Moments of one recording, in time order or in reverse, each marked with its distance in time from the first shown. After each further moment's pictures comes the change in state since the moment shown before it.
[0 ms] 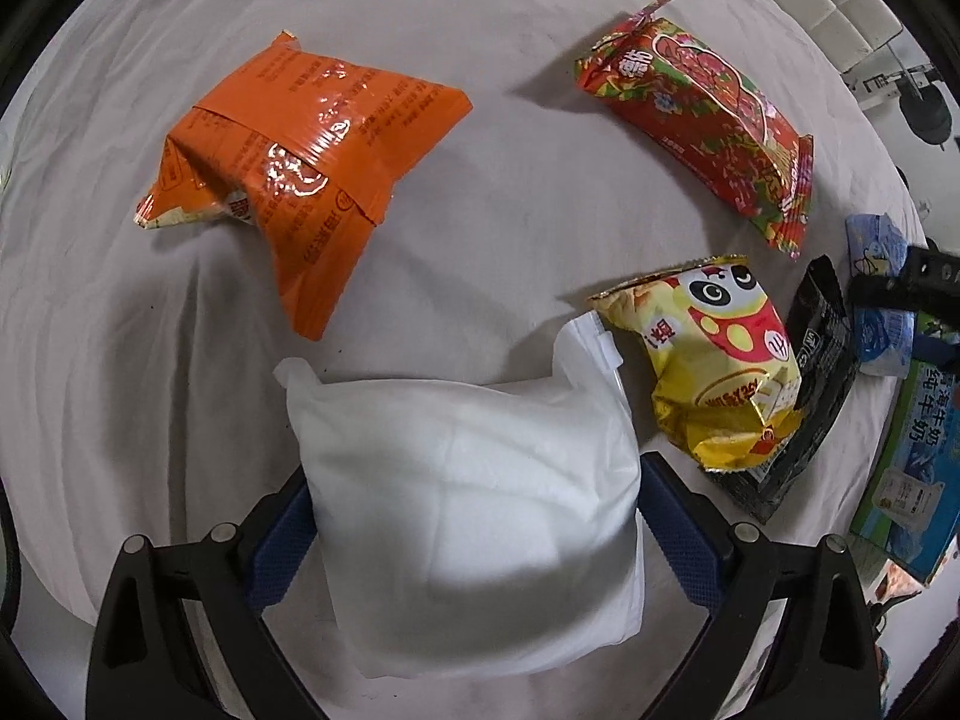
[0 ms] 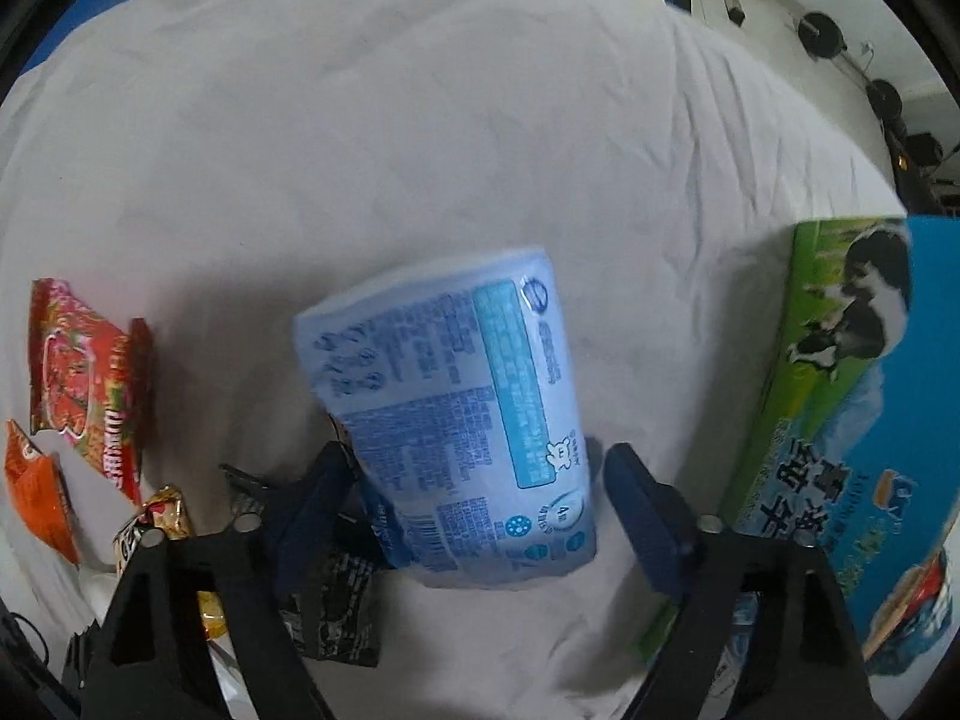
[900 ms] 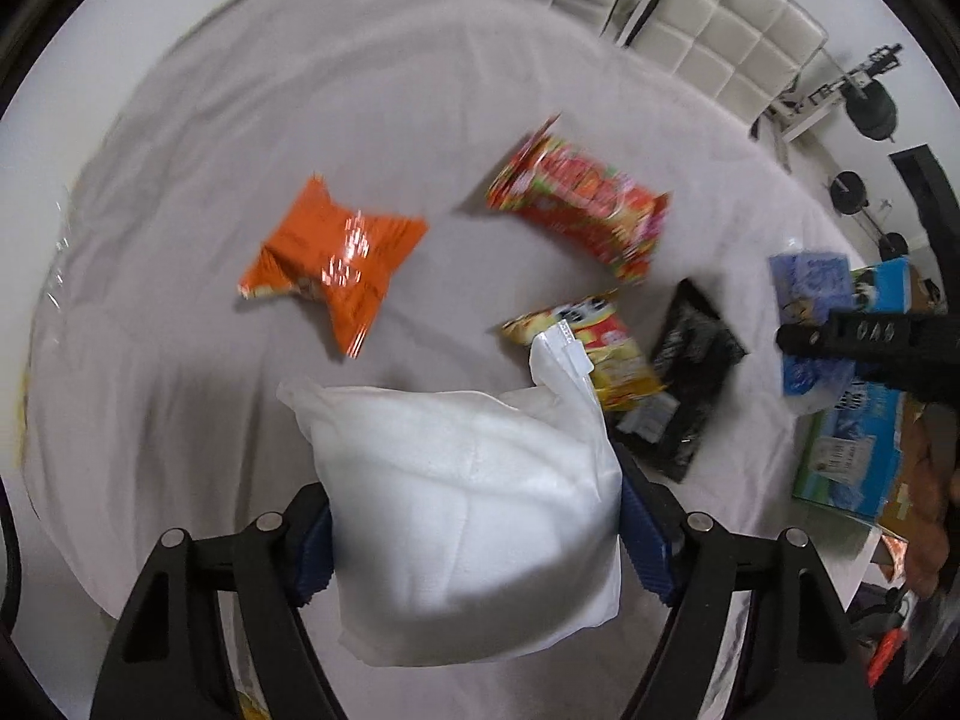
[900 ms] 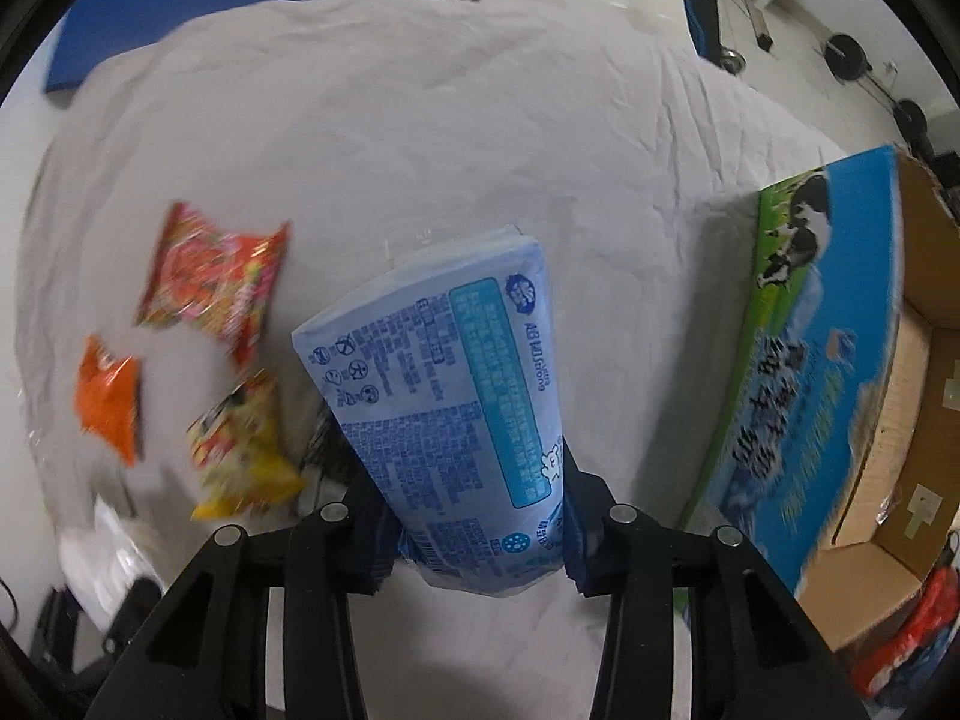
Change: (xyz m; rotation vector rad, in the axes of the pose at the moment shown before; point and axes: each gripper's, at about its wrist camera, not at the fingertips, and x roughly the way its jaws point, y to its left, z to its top) left arm -0.096 -0.009 -0.020 0.100 -0.191 -0.035; right arm -0.041 -0.022 -0.074 -0.070 -0.121 0.111
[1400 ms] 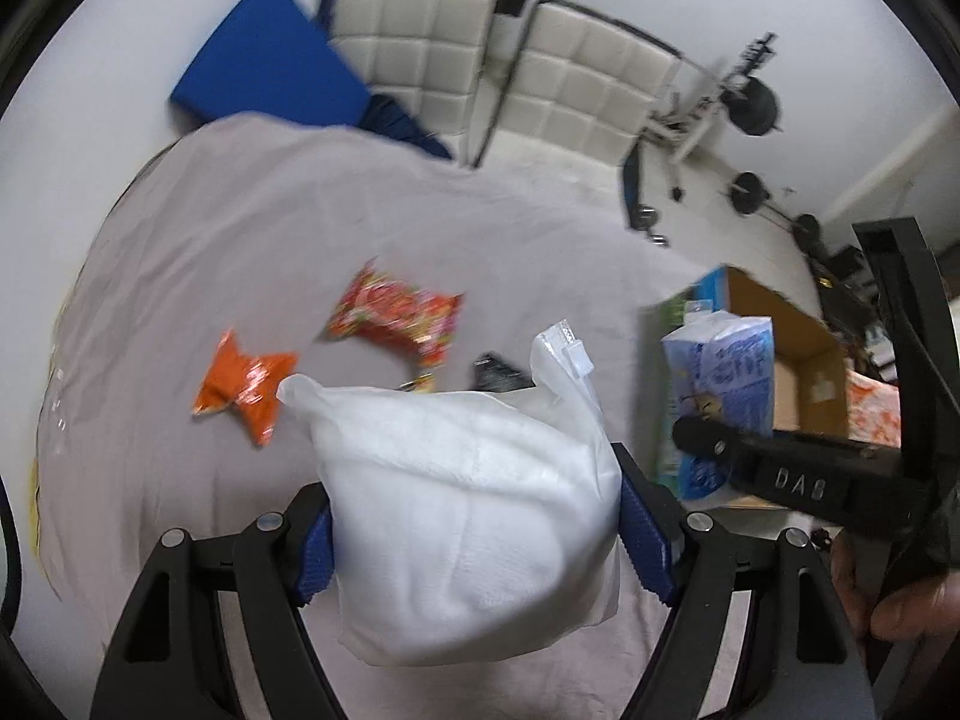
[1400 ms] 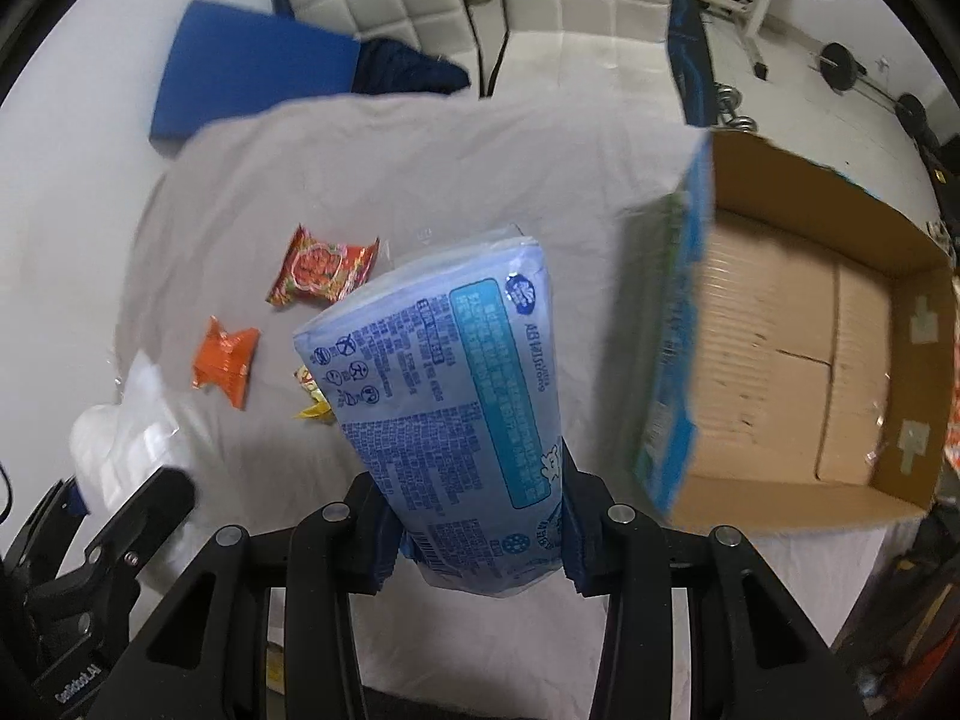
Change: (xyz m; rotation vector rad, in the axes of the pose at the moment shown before) left arm -0.119 -0.082 -0.002 0.195 -0.172 -0.155; right arm -0.137 -0.042 -0.127 0.050 -0.186 0.143
